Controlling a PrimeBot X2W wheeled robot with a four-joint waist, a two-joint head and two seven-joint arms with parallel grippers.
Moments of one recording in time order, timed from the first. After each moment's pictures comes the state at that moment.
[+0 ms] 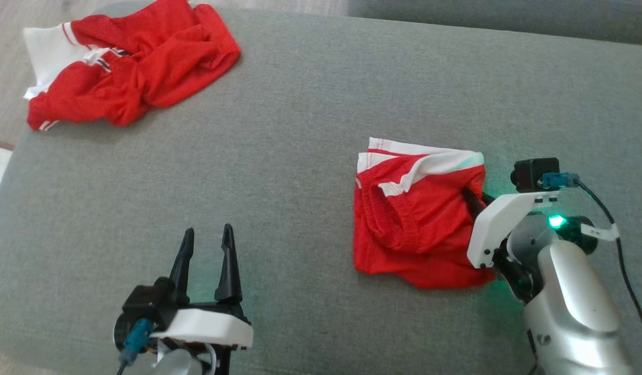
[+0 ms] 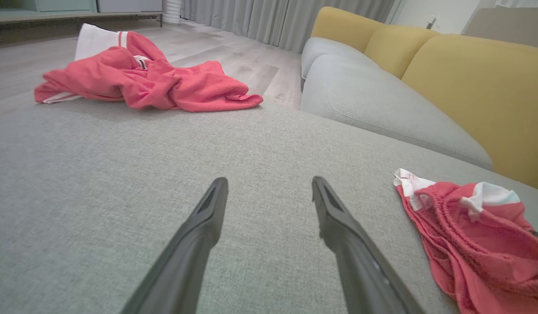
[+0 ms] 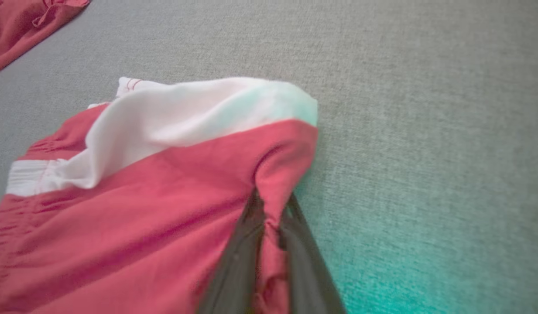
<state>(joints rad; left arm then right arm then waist) -0.10 0.14 -0.42 0.24 -0.53 0.13 -0.25 -0.38 -0.05 0.05 0.52 0.18 0.13 0.41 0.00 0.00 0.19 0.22</state>
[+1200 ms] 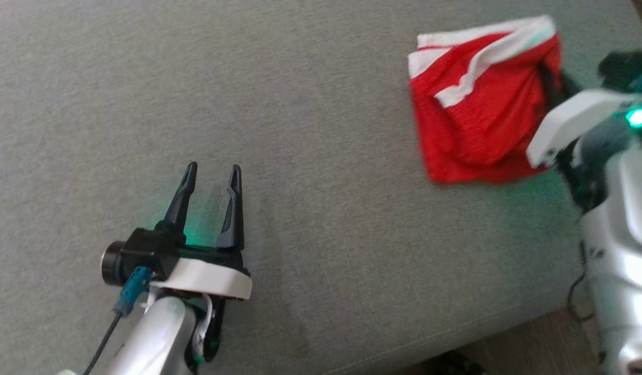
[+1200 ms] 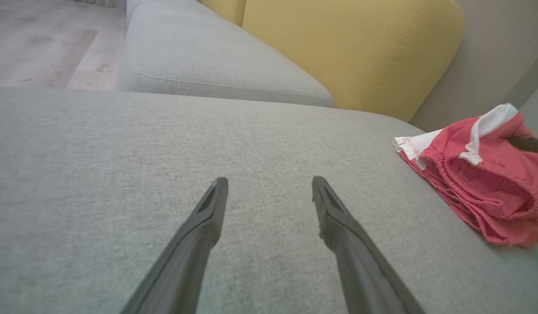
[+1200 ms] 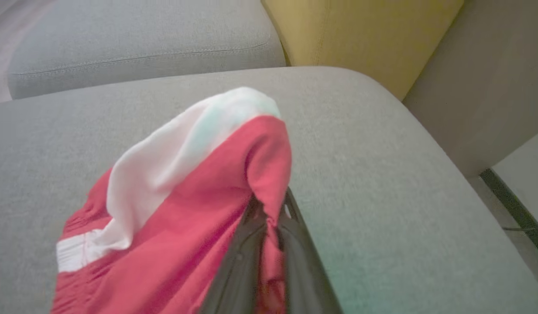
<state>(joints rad) -0.25 0.19 -0.45 0.15 -0.44 0.12 -0.18 -0.61 -0.14 -0.03 0.49 0.13 0.13 0.26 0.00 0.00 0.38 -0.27</state>
